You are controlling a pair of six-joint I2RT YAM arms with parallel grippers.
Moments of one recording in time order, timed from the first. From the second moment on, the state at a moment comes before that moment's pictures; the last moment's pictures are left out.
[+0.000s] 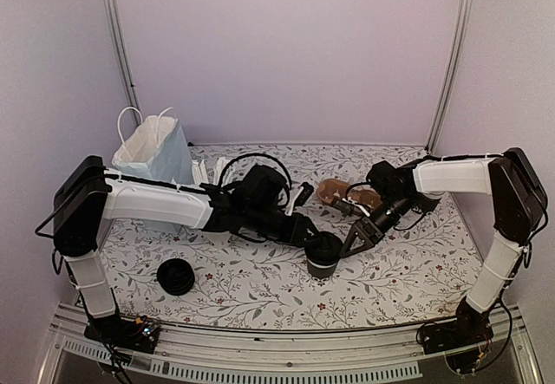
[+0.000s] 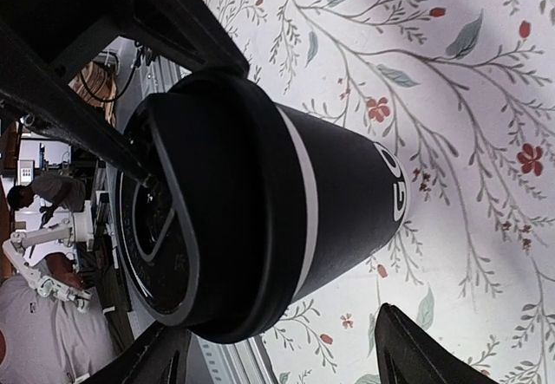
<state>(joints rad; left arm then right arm) -1.00 1.86 1.20 -0.05 0.35 -0.61 0.51 1.77 1.11 -0.85 -0.88 -0.32</state>
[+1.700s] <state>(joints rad) -0.99 1.83 1.19 -0.07 0.26 -0.69 0.62 1.72 1.17 -0.75 -0.73 -0.28</state>
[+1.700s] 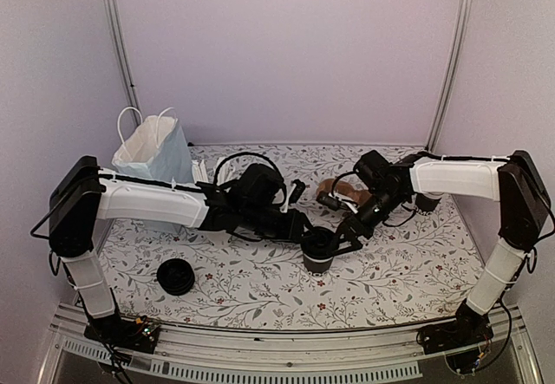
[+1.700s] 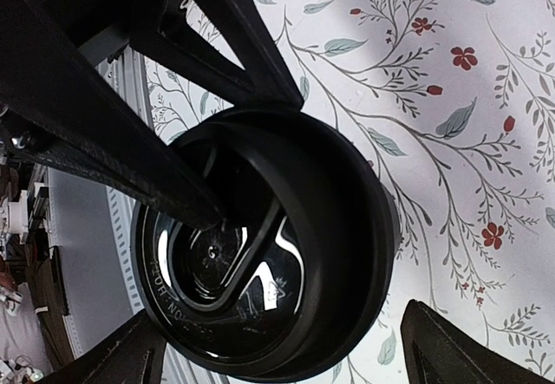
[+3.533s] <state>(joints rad) -1.00 1.75 1.22 -0.21 0.19 -0.49 0.65 1.63 1.24 -0.72 -0.54 -0.45</state>
